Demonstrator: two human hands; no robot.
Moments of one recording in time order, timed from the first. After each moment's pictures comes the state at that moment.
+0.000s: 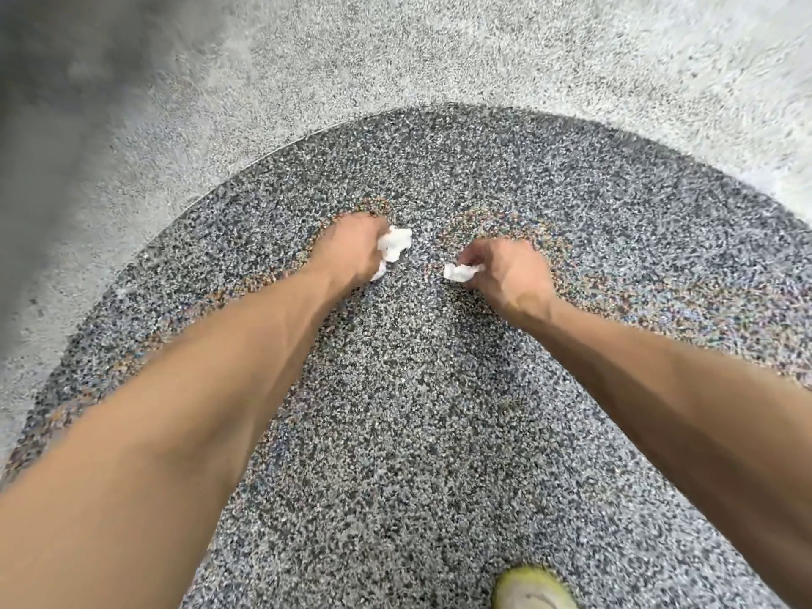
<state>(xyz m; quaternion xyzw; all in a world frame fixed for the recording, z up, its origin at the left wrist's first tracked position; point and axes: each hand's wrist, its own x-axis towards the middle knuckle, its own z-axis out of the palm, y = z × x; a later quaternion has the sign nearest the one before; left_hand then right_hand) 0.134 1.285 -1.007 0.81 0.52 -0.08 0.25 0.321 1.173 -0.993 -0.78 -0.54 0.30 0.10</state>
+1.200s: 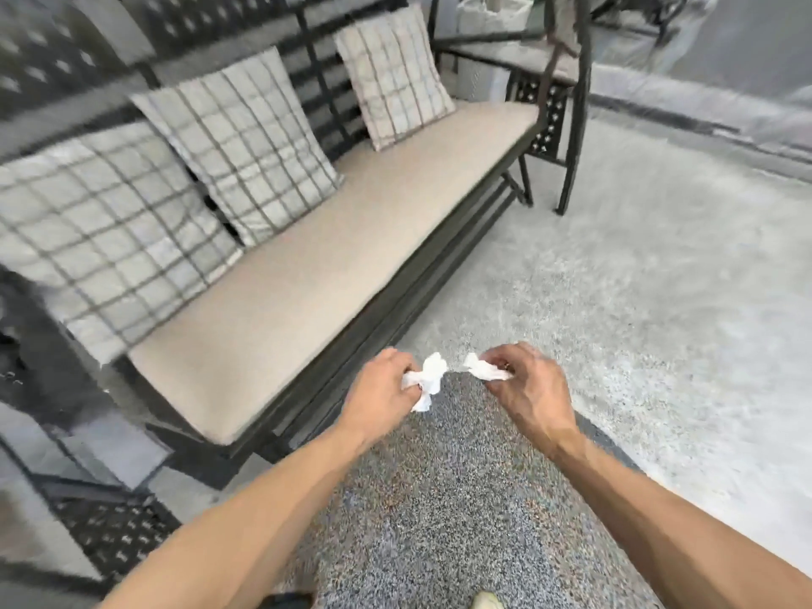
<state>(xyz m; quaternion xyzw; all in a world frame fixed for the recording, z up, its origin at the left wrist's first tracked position) -0.046 1.118 -0.292 0.72 0.60 0.21 0.27 0.173 1.108 -0.274 -0.64 -0.65 0.30 0.28</state>
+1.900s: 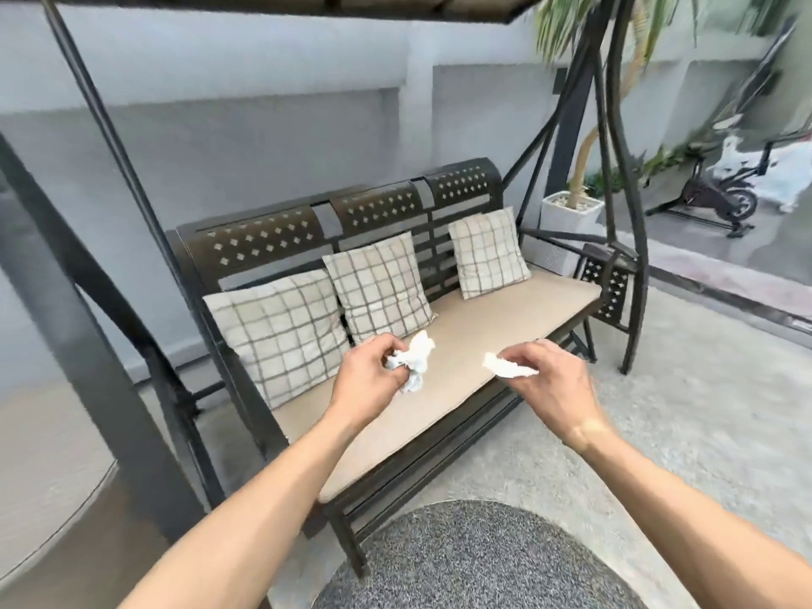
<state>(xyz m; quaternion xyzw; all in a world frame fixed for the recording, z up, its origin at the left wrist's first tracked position) -0.135 1.041 0.006 0.59 0.66 0.44 0.14 0.116 1.095 0.011 -0.49 -0.78 0.15 0.36</state>
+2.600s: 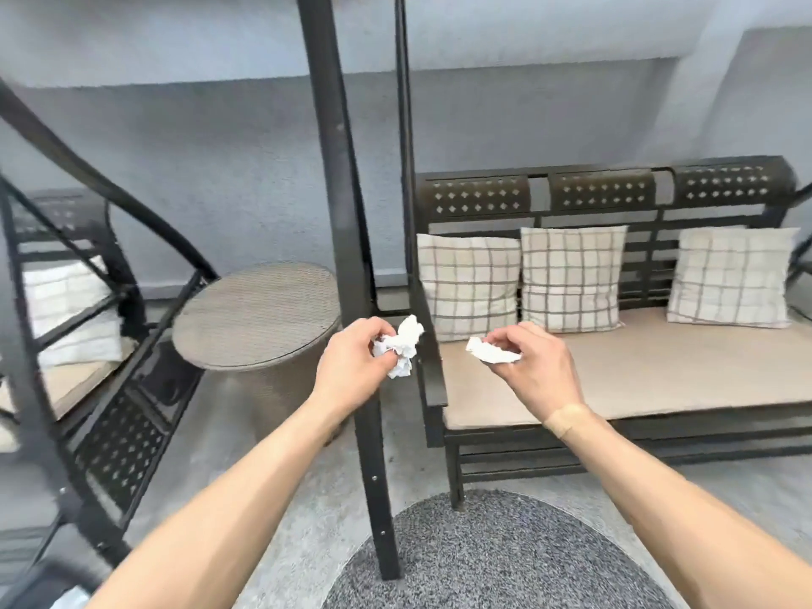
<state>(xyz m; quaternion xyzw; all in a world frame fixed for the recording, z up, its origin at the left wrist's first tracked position) -0.190 0.804 0.014 0.37 0.83 0.42 -0.01 -0.023 0.994 0.010 -0.20 -0.89 0.25 0.33</state>
